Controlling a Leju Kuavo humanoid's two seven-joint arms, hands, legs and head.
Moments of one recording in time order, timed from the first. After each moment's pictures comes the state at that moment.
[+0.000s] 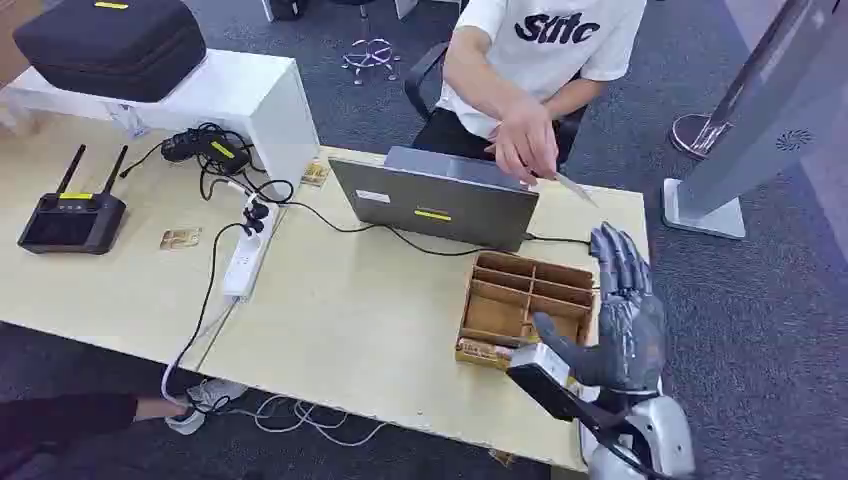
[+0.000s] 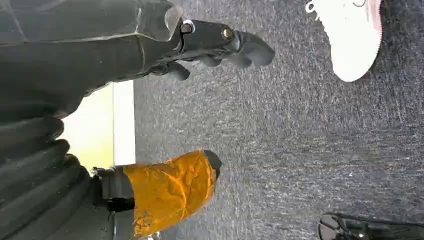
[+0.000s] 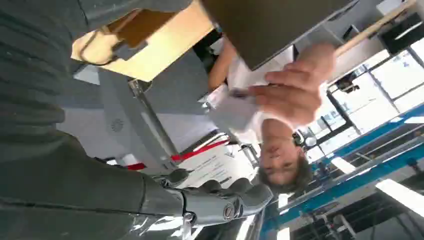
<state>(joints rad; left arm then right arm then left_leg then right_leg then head) -0.08 -0.06 1.18 -0.25 -1.37 -0.07 0.07 -0.14 0.23 0.18 -1.66 1.18 -0.25 -0.27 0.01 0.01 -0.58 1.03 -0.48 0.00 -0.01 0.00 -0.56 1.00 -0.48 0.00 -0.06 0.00</state>
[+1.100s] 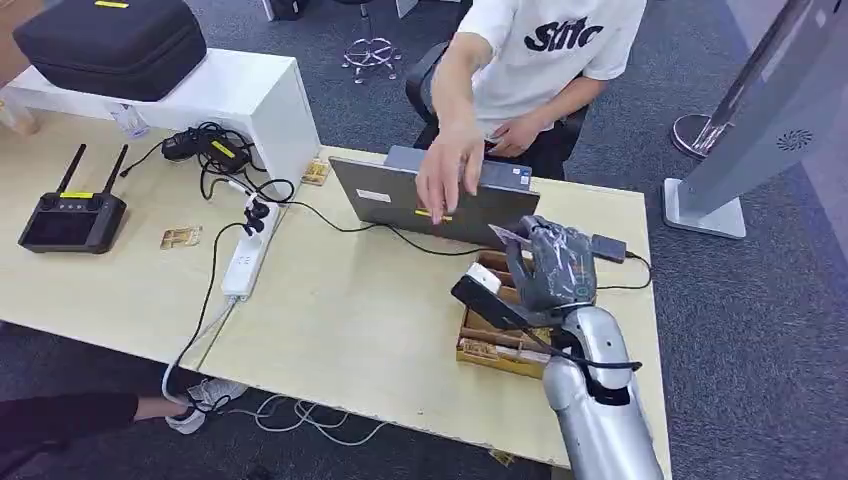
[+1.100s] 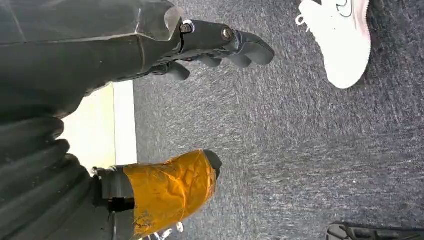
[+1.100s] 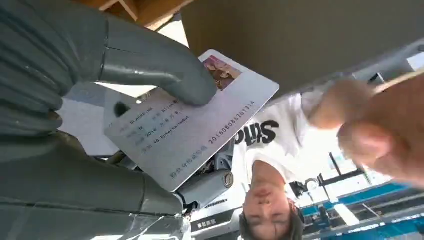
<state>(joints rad) -0.09 -0.05 1.13 -0.25 -1.41 -0.07 0.07 -0.45 0.25 0.24 -1.21 1.25 -0.28 -0.17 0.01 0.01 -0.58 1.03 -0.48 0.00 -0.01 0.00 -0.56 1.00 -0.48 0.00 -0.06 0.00</state>
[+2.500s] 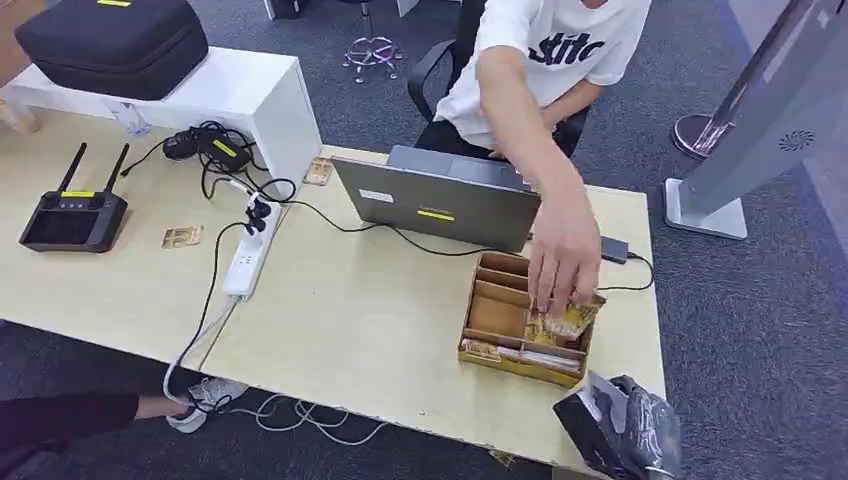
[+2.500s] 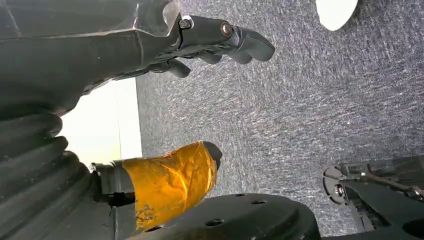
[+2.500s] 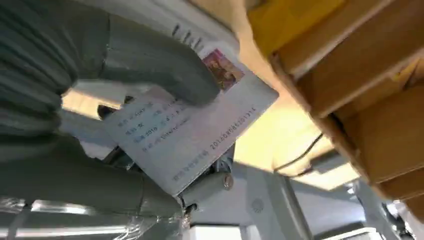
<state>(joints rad) -0.08 -0.32 1.13 -0.26 -1.44 0.13 0.14 0.05 0.26 -0.21 -1.38 1.25 -0.20 -0.24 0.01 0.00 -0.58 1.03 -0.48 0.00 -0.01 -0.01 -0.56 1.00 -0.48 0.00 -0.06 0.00</state>
